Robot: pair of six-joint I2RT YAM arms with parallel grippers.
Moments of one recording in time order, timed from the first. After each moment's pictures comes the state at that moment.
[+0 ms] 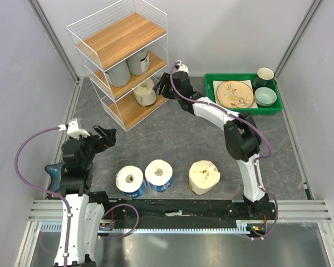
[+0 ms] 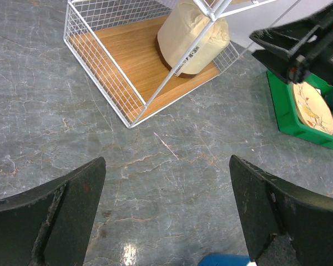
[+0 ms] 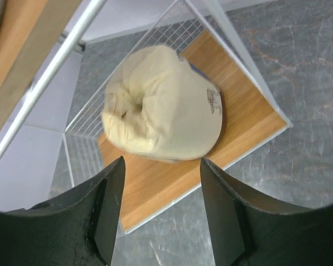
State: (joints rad) left arm 0.09 0.47 0.53 -0.29 0.18 -0.44; right arm 0.59 2.20 1.83 0.05 0.05 0.70
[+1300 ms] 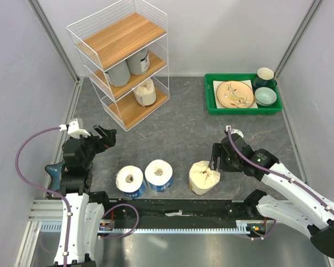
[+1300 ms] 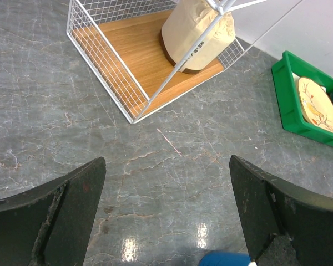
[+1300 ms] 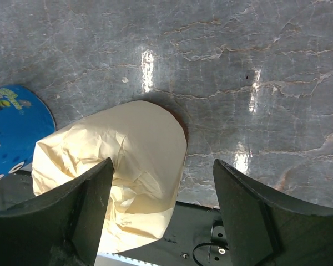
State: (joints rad) left arm 0.09 0.48 0.53 -0.30 0.18 -0.44; right arm 0.69 0.89 0.75 -0.86 0.13 0.71
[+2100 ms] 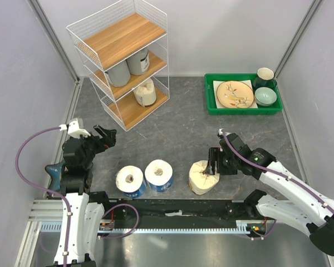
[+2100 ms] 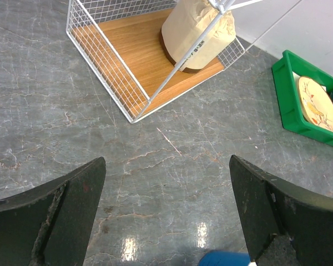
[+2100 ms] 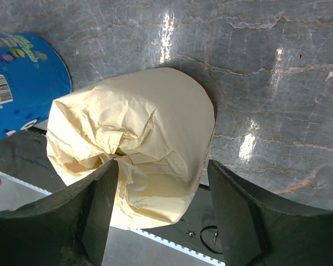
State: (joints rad) left arm 0.09 0.48 0.53 -0.30 0.18 -0.44; right arm 0.69 0.90 0.74 -0.85 -0.05 0.66
